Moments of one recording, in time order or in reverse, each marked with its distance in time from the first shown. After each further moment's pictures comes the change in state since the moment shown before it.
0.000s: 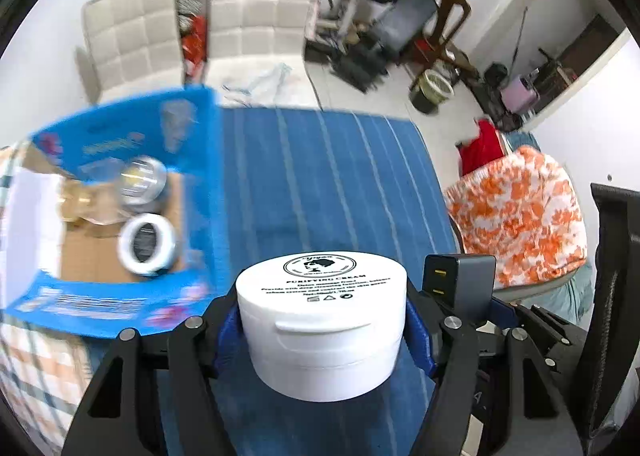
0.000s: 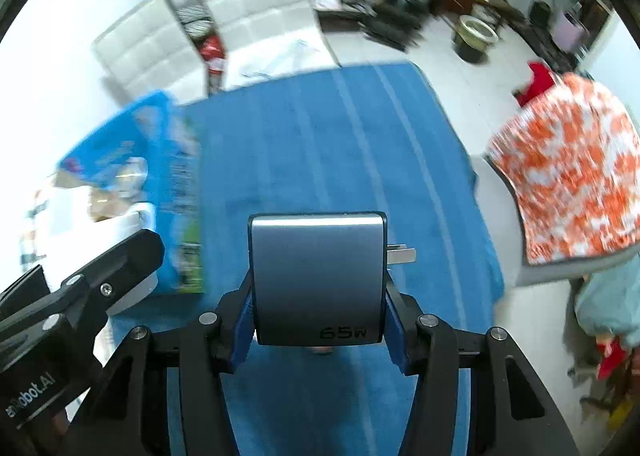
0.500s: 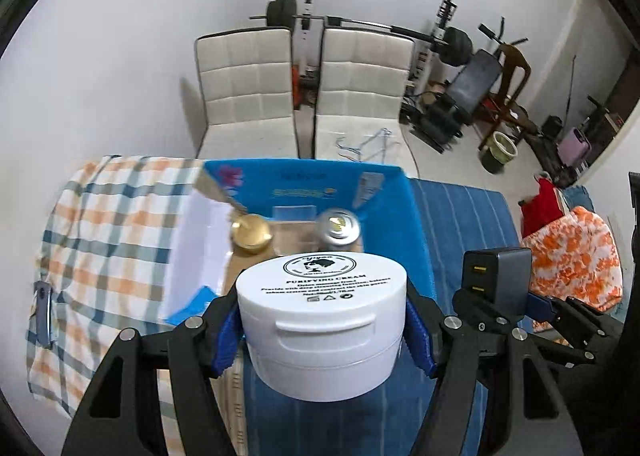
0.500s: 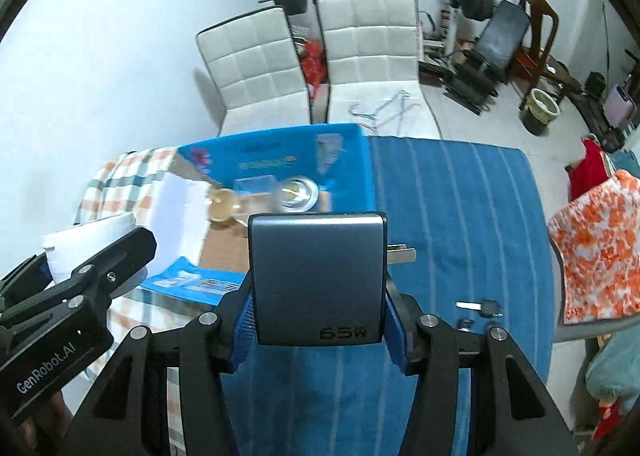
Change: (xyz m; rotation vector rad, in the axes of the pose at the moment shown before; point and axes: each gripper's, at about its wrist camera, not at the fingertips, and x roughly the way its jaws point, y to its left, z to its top) left arm -0.117 0.141 -0.010 -0.078 -0.181 0.226; right arm -0.050 0.196 -0.013 -0.190 -0.105 0.114
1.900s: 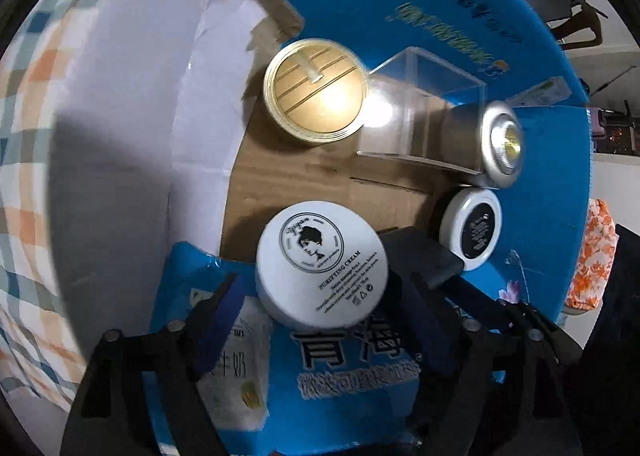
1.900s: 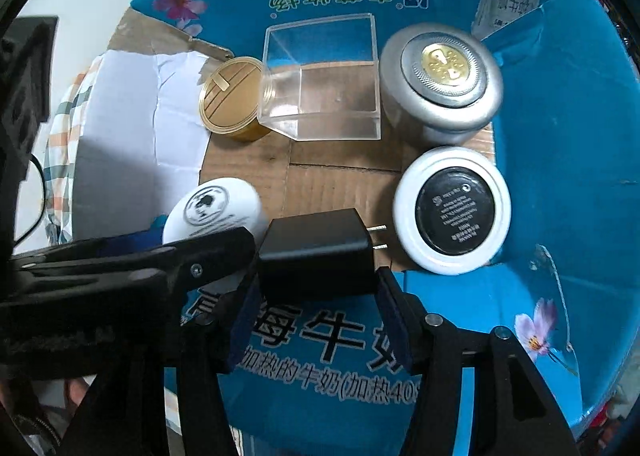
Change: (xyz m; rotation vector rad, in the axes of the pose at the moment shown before) left arm 0.221 0.123 -0.022 -0.187 0.641 -0.163; right arm 0.274 0.068 -0.005 -0.016 0.442 0.084
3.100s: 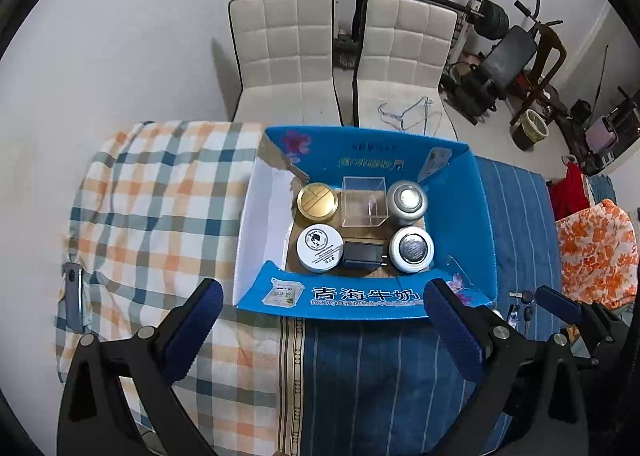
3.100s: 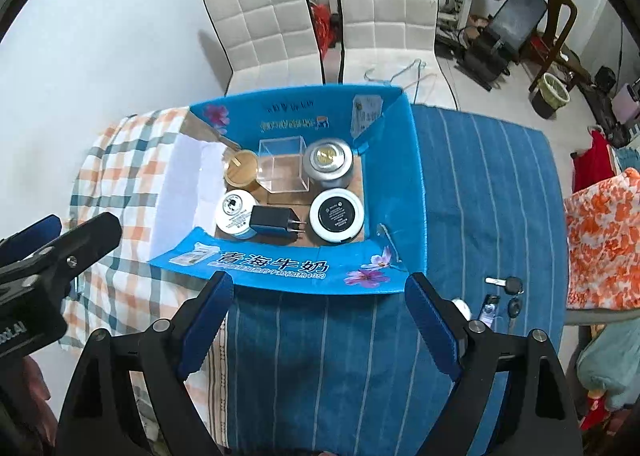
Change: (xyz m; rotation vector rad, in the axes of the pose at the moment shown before) left arm -0.181 -0.081 -0.119 0.121 -0.501 0.244; right arm -0.247 -0.020 -0.109 0.008 -0.314 -0.102
